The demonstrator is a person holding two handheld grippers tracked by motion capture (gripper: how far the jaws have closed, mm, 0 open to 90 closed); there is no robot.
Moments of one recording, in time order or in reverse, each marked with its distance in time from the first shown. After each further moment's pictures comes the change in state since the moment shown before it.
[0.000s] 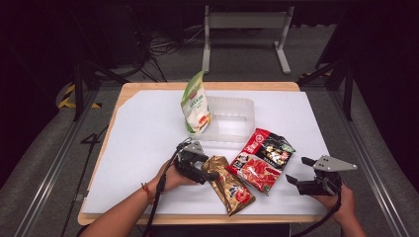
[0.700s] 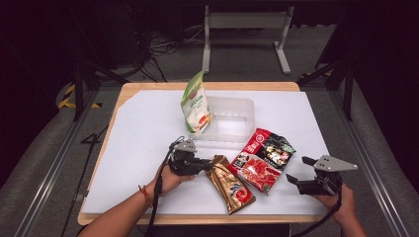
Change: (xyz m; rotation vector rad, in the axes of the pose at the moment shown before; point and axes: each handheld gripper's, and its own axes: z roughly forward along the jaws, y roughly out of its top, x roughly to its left) left arm -0.003 -0.002 -0.025 -0.140 -0.008 -0.035; right arm 0.000 0.001 -0.001 -0.005 -0.012 0.000
